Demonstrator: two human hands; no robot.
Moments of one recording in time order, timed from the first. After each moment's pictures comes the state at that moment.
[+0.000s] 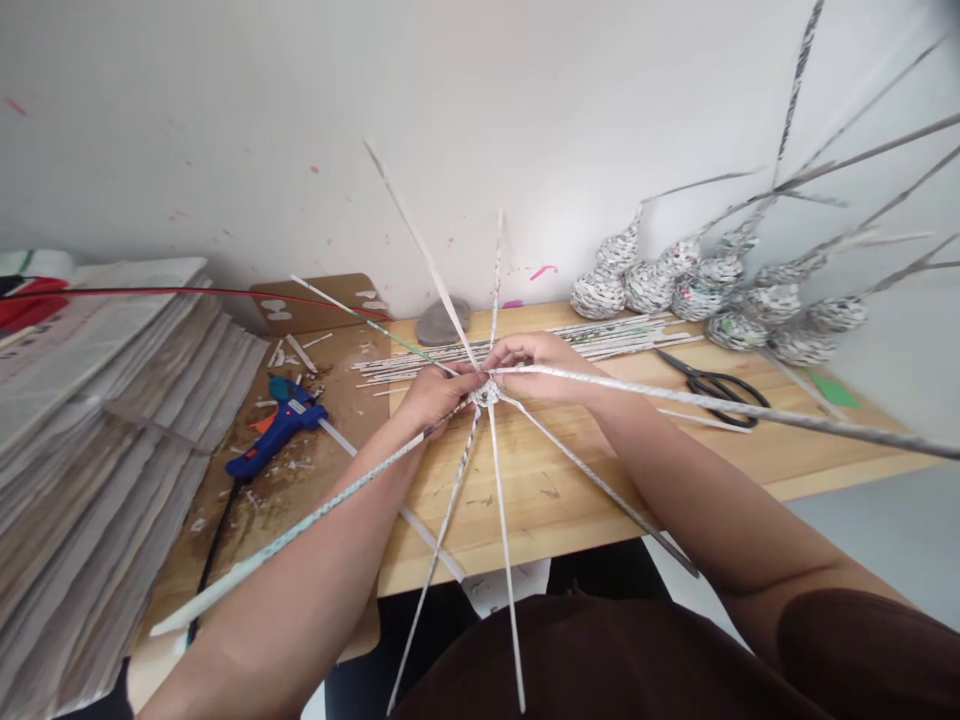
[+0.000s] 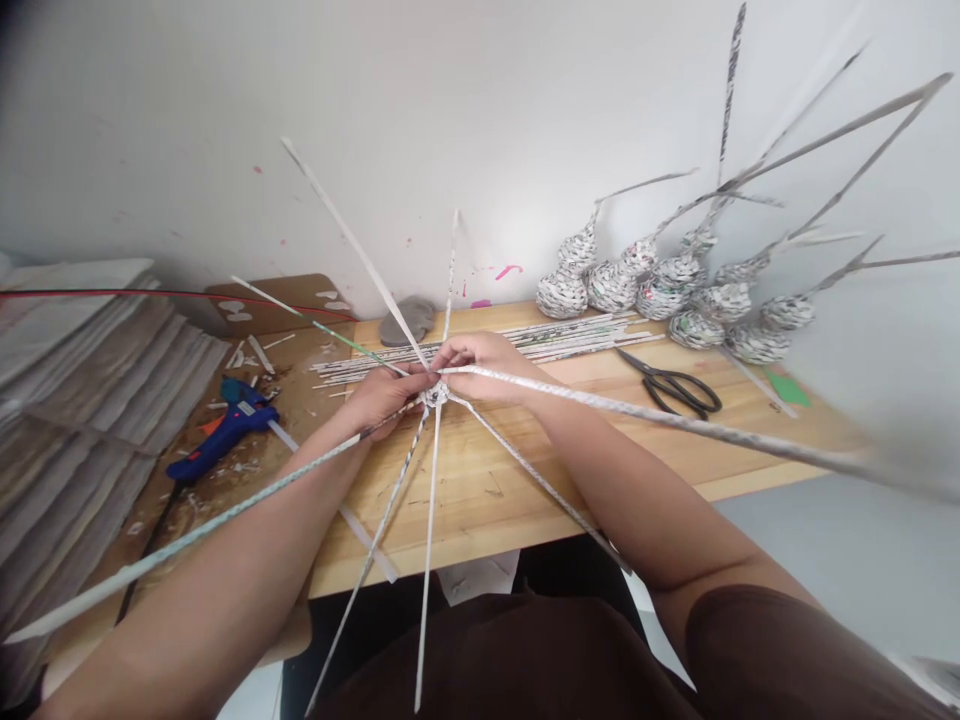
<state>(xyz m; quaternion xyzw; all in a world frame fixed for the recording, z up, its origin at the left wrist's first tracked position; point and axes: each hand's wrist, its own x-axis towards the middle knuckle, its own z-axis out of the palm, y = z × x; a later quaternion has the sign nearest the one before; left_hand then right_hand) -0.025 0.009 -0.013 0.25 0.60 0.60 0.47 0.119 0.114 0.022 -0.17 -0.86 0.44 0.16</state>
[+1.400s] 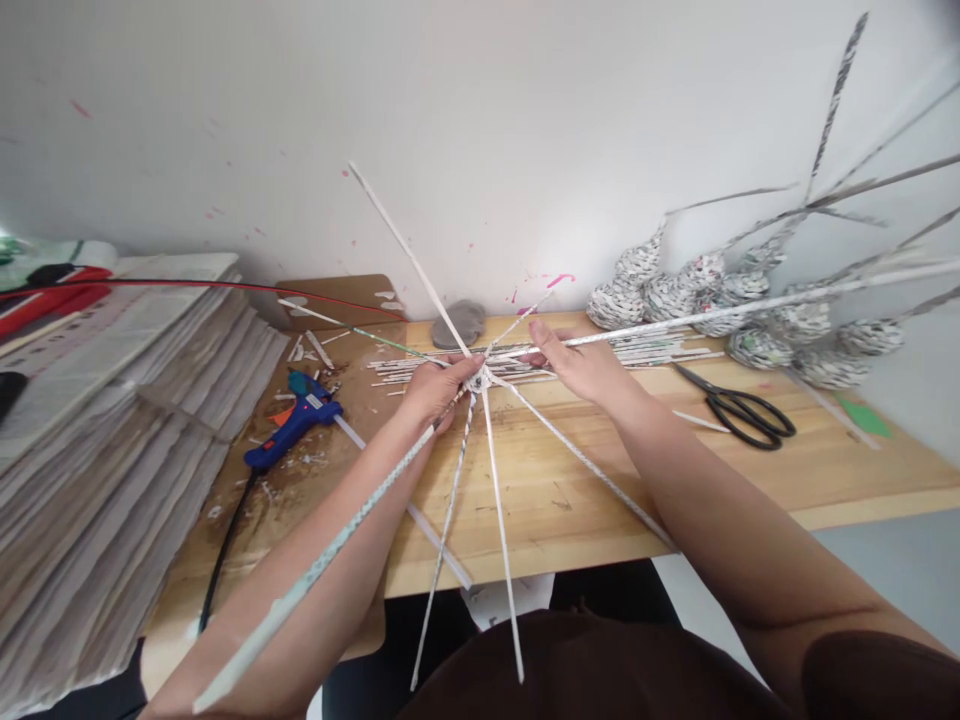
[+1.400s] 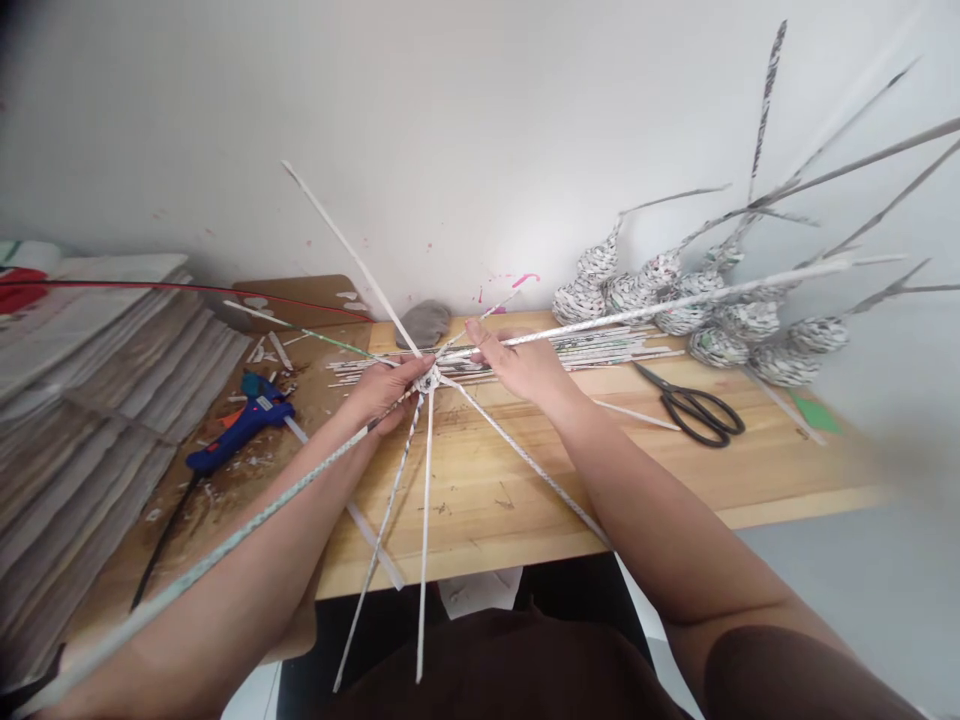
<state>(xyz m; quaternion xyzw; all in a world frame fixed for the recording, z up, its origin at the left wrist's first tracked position) -0.040 0.015 -0.018 0.20 0.55 0.69 0.42 0.127 0.118 0.037 -0.33 -0.85 0.34 0.23</state>
